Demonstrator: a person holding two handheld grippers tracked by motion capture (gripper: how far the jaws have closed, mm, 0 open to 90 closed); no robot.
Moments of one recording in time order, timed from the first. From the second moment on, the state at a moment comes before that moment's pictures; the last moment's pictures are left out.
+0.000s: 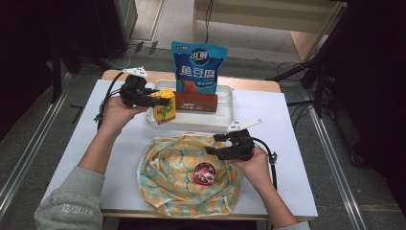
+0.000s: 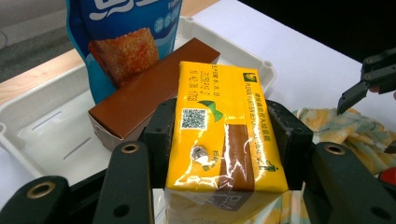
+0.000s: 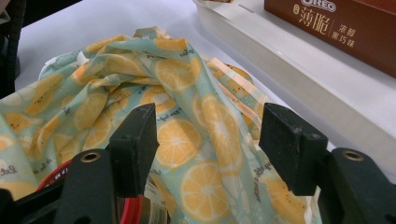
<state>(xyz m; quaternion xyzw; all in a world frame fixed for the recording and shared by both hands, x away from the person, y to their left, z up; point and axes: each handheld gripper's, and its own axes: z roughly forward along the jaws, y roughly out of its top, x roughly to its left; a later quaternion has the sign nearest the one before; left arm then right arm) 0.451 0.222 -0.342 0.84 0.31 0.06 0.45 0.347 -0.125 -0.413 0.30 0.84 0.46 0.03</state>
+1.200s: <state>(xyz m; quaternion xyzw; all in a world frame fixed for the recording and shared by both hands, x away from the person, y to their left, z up) 0.485 0.230 -0.380 0.83 0.35 0.08 0.43 0.347 -0.125 -0.414 0.30 0.84 0.46 0.03</state>
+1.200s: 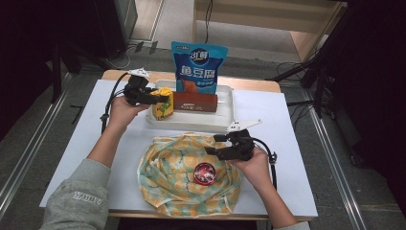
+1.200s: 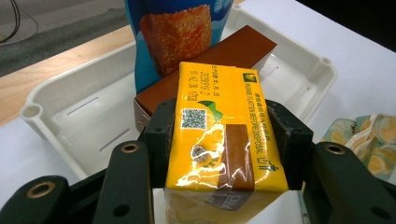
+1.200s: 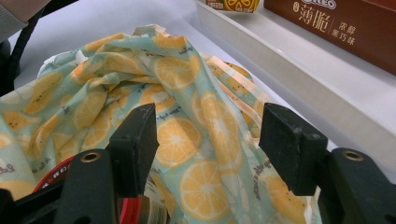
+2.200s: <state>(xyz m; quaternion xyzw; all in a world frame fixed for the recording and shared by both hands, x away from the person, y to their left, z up) 0.478 0.225 -0.400 0.84 0.34 0.06 0.42 0.347 -0.124 -0.413 0.29 0.84 0.46 0.03</state>
